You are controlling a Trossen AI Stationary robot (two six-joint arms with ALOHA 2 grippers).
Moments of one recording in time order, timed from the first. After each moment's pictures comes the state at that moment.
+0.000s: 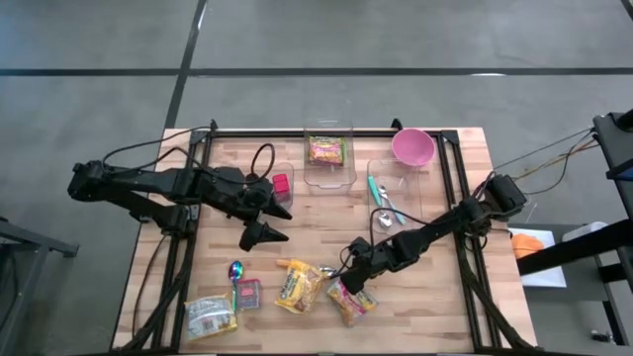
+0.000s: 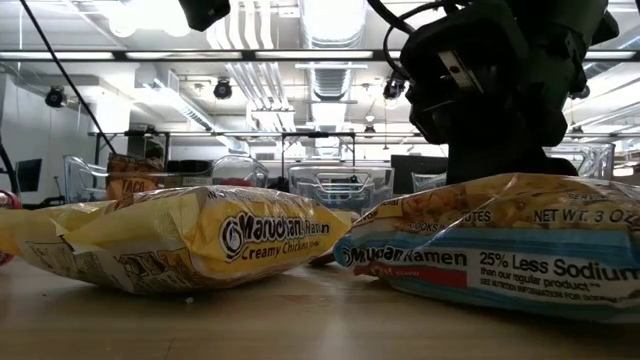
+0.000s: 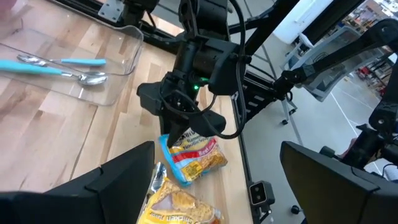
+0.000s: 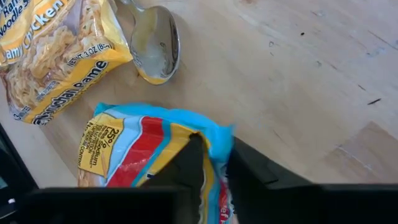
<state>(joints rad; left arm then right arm) -0.10 1.13 1.04 -0.35 0.21 -0.47 0.40 1.77 0.95 -0.20 0.08 1.33</state>
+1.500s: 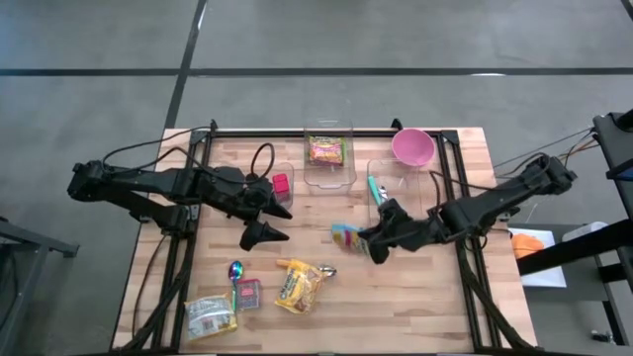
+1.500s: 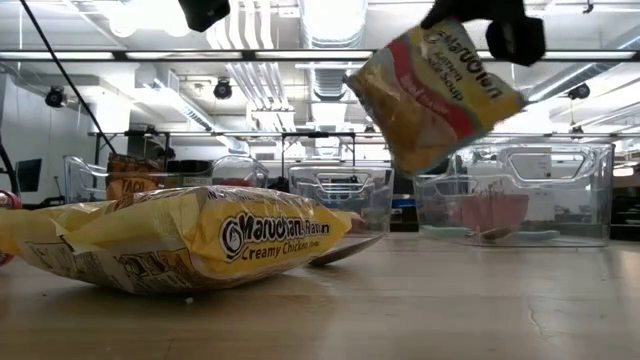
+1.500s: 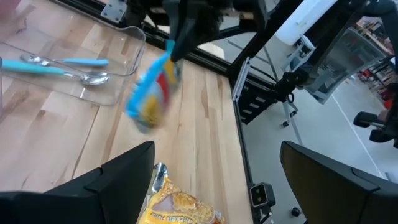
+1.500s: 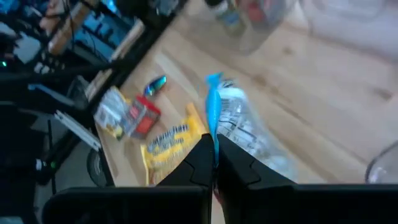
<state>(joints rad) -0.10 1.13 1.04 -0.35 0.20 -0.48 0.40 1.26 0.98 -0.39 0.45 1.16</state>
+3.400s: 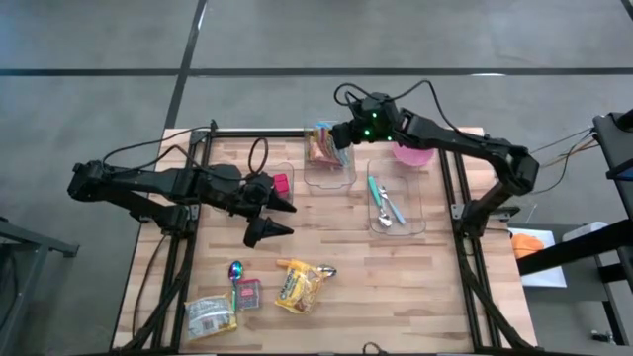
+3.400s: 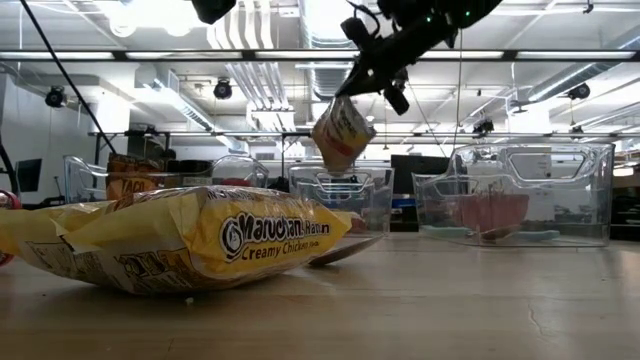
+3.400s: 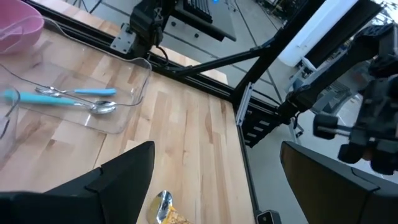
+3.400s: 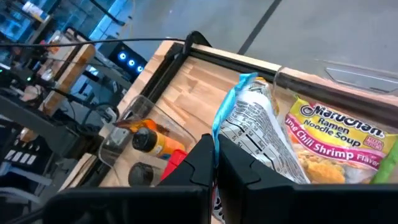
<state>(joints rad) -0.10 1.13 1.04 -0.27 0.14 -0.47 -0.49 1.58 1.32 -0.23 -0.12 0.71</state>
